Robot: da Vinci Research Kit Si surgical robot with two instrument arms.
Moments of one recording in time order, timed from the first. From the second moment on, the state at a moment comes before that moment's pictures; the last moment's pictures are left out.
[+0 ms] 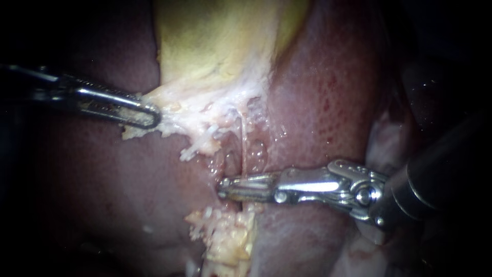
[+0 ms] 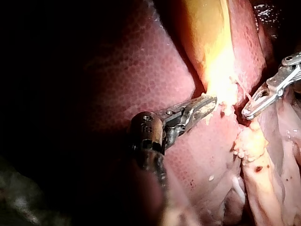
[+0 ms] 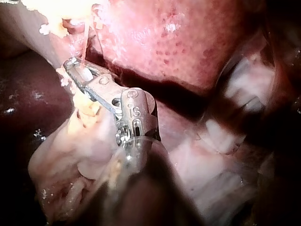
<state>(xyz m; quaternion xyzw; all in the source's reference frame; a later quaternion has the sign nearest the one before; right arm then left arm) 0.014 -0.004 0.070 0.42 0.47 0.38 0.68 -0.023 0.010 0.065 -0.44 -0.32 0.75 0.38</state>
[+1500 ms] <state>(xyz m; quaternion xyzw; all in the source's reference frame) 0.006 -0.003 0.073 0.20 0.55 0.11 0.80 -0.023 0.010 0.065 -0.44 -0.32 0.75 0.38</state>
